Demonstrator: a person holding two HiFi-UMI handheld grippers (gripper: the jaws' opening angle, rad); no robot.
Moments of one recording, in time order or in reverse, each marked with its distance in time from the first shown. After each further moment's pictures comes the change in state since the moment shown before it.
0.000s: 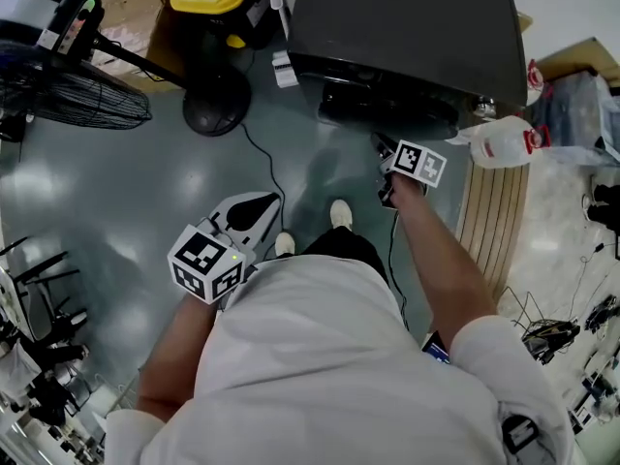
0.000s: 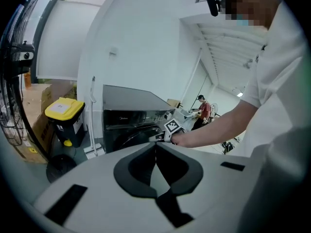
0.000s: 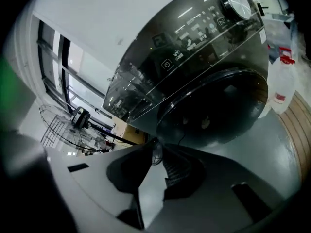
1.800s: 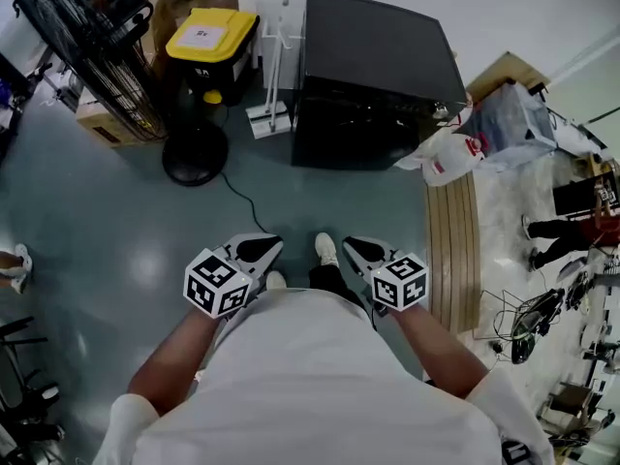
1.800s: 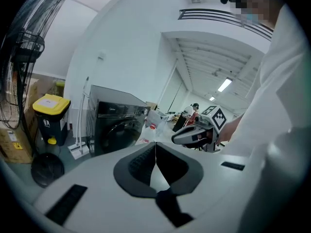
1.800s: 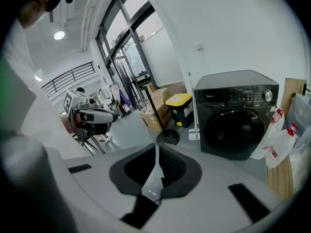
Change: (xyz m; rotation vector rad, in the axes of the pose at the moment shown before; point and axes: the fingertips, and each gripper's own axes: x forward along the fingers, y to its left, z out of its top) left arm -0.162 -0.023 -0.114 0.068 -0.059 -0.273; right arm -0.205 0.262 -0.254 -0.632 0.025 0.039
